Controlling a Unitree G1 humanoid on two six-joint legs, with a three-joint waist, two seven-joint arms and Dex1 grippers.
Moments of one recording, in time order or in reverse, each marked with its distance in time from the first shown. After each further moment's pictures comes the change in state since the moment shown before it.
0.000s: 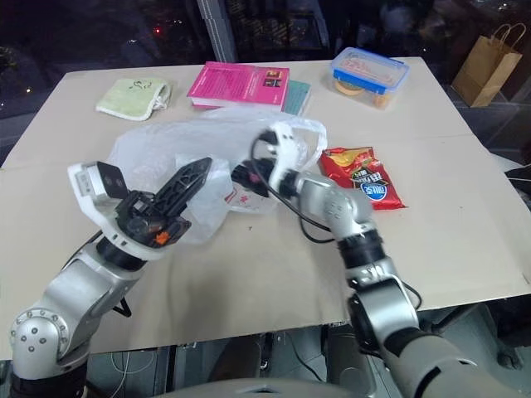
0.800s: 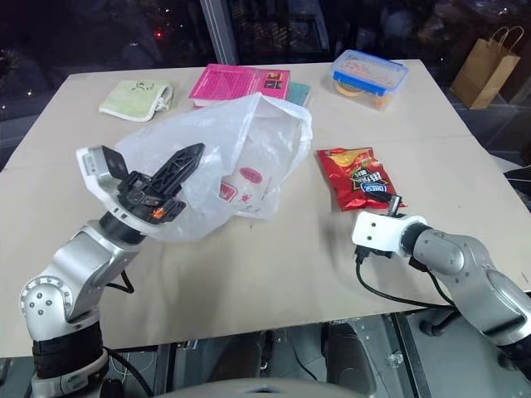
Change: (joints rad) left arm -0.190 -0.090 0.144 0.270 -0.001 0.291 0.009; right arm 0.618 -0.966 0.208 -0.638 -0.970 -0.516 0.133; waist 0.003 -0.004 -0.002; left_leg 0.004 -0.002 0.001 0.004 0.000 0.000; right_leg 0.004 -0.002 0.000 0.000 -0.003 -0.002
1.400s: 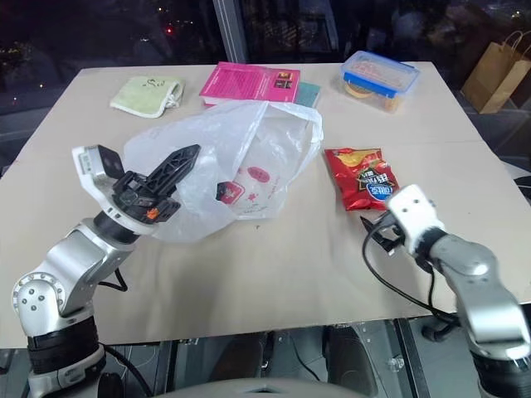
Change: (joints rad) left arm -0.014 0.009 0.055 0.030 0.000 0.067 -0.032; right arm 0.127 0.445 -0.539 -0.225 0.514 0.563 0.092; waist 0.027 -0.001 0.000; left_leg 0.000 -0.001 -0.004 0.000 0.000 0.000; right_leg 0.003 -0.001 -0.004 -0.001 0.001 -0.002
